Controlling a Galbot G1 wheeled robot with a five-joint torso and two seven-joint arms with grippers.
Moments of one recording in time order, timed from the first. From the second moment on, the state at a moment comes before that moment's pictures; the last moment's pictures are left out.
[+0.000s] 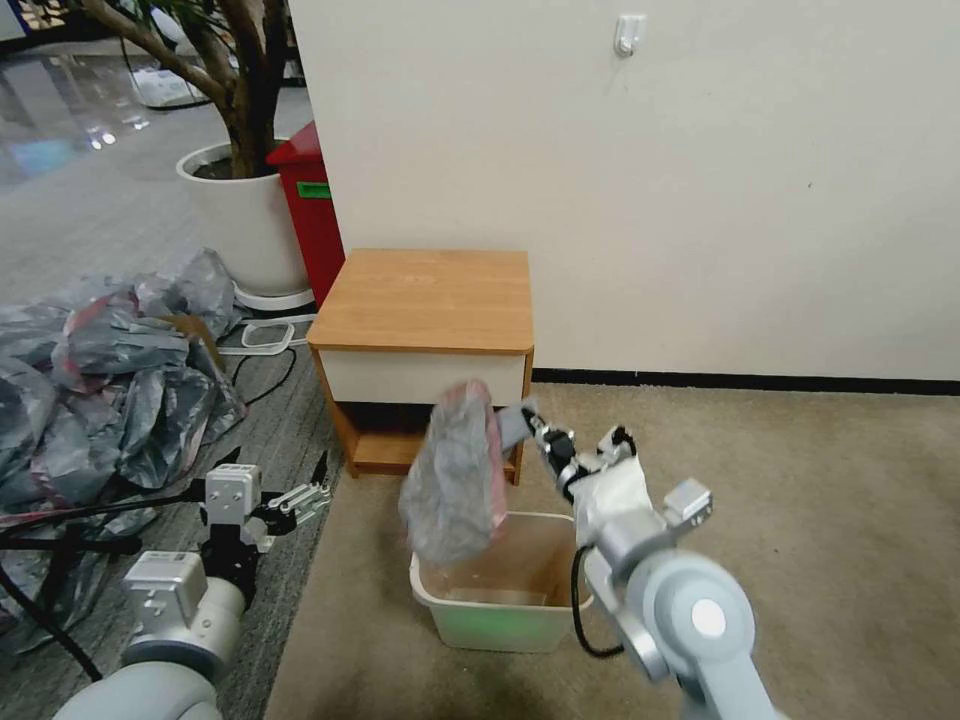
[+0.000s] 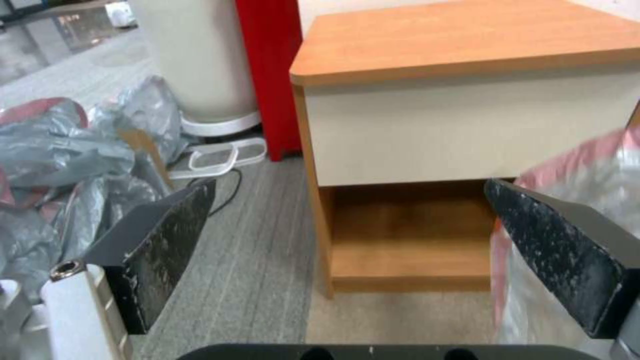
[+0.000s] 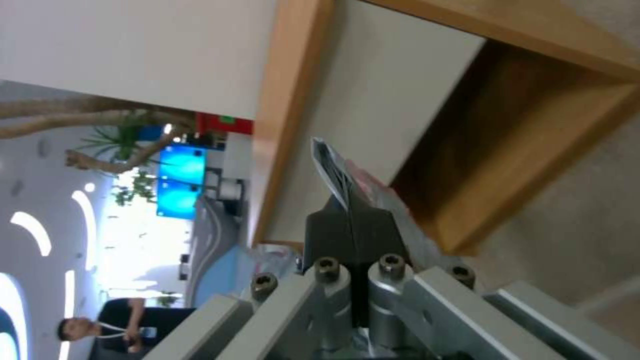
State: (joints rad) left arm 1.78 -1.19 -0.66 -2.50 -0.33 0.43 -0.24; right arm -1.42 1.45 0.21 2.28 1.36 -0.21 0.56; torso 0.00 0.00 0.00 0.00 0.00
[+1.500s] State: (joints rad) left arm 1.75 -1.18 -0.60 -2.50 -0.33 0.43 -0.23; right arm -1.64 1.36 0.18 2.34 1.13 -0.28 0.66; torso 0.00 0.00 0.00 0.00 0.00
